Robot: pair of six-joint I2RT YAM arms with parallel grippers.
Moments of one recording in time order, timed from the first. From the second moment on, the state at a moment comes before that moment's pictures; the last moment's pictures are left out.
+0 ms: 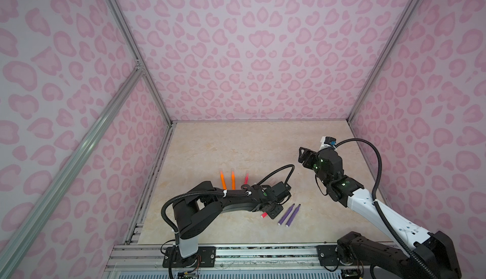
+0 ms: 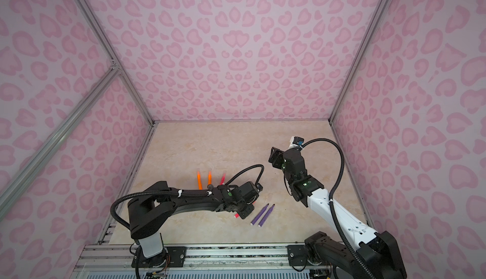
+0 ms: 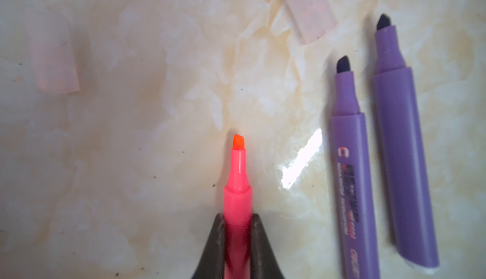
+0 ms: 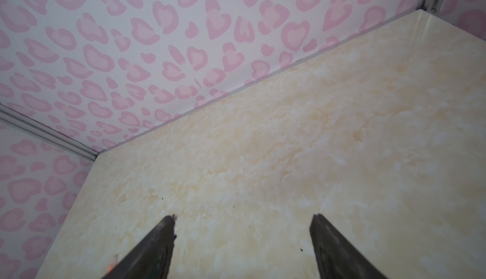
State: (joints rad) left arm -1.12 1.83 1.07 -0.42 -0.08 -0.20; right arm 0.44 1.10 0.72 -0.01 0.29 0.62
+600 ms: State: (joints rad) left arm -0.88 1.12 0.64 -0.22 -0.16 -0.37; right arm 0.71 1.28 0.71 0.17 0.20 0.68
